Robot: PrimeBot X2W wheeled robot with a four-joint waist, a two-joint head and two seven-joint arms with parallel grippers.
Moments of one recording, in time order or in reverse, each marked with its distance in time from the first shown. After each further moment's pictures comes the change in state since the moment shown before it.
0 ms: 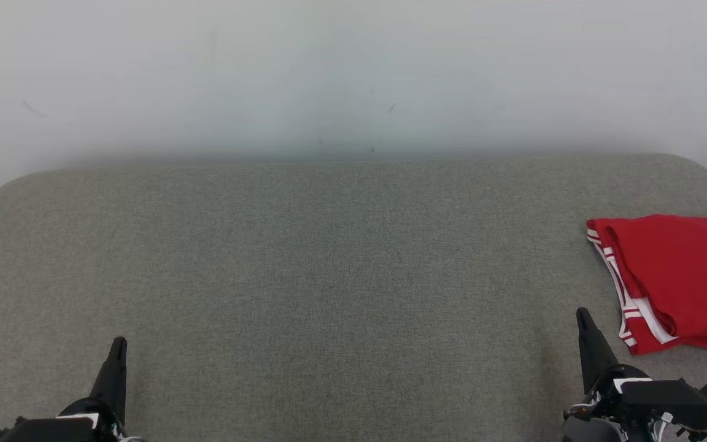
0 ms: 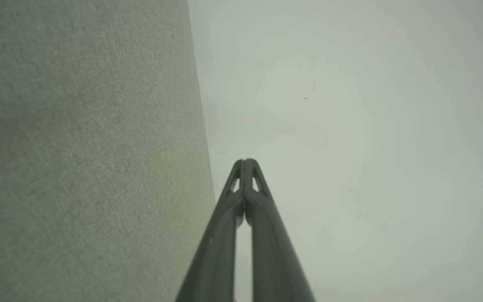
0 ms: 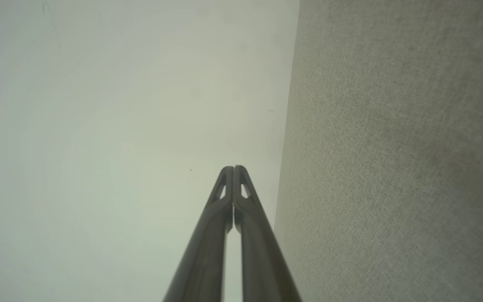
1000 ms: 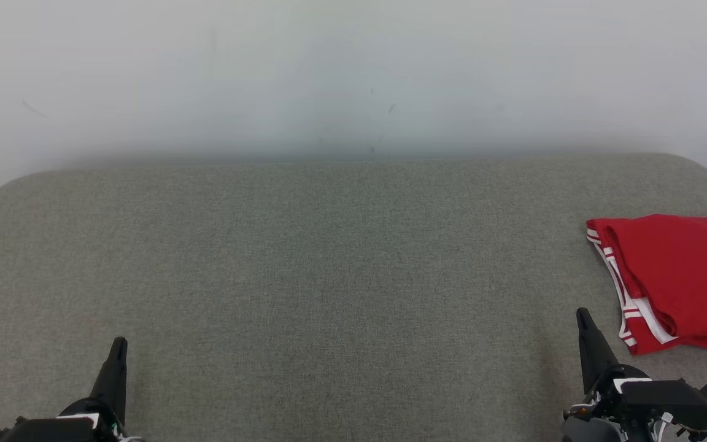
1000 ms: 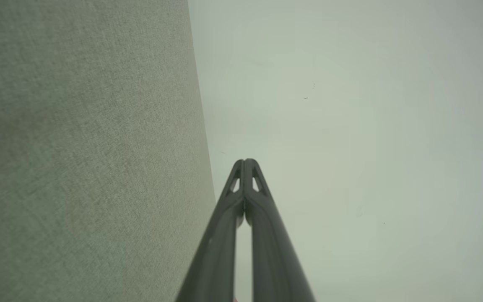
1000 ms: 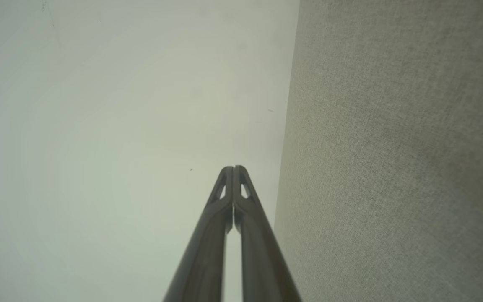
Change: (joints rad) left arm 0.000 0.000 -0.001 0.000 0.001 0.000 0.000; right arm 0.000 0.000 0.000 0.000 0.000 0.000 0.000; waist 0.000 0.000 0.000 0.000
